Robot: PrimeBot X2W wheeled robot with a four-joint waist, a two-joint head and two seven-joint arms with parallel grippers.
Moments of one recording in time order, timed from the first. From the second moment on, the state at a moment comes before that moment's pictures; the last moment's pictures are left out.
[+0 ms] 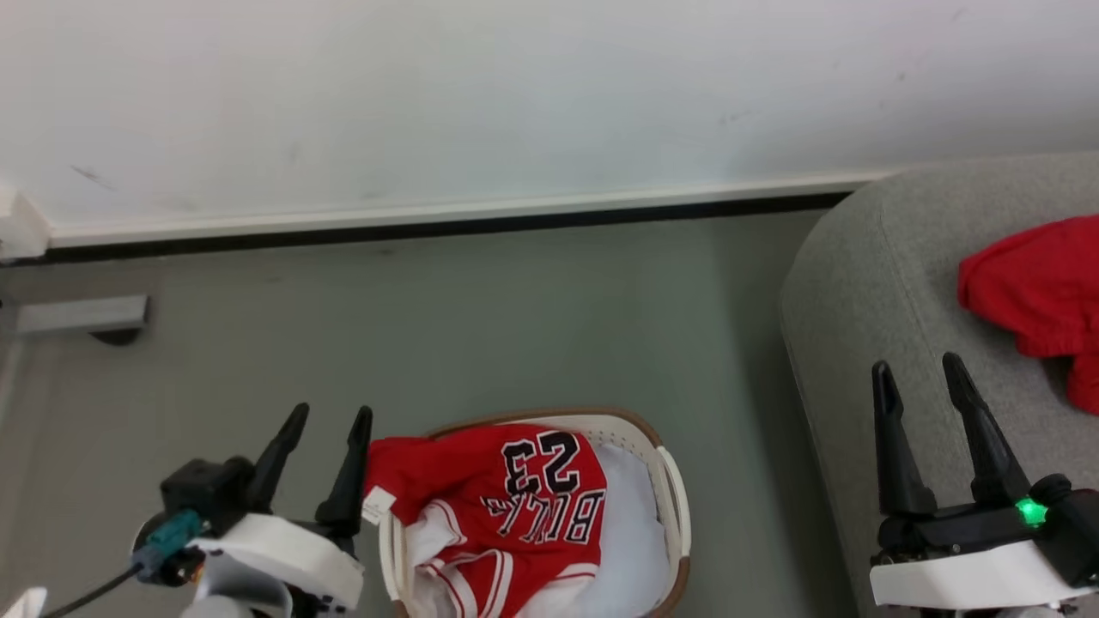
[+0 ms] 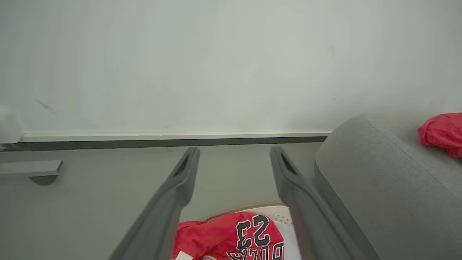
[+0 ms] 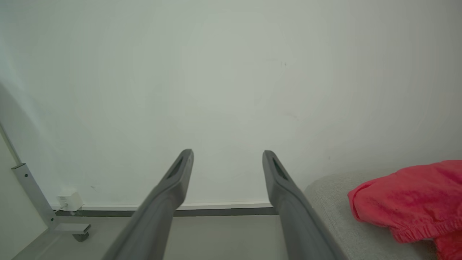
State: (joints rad) left arm -0.19 0.25 -0.21 0.24 -0.40 -0.06 -0.19; right arm -0.11 -0.06 0.09 0.00 0.31 0.13 -0.23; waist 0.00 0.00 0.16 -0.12
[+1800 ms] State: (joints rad) left arm -0.86 0.50 -0.97 0.93 -0.32 -0.13 0.28; right arm -0.31 -0.05 0.15 -0.14 0.46 0.13 -0.26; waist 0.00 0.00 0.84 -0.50
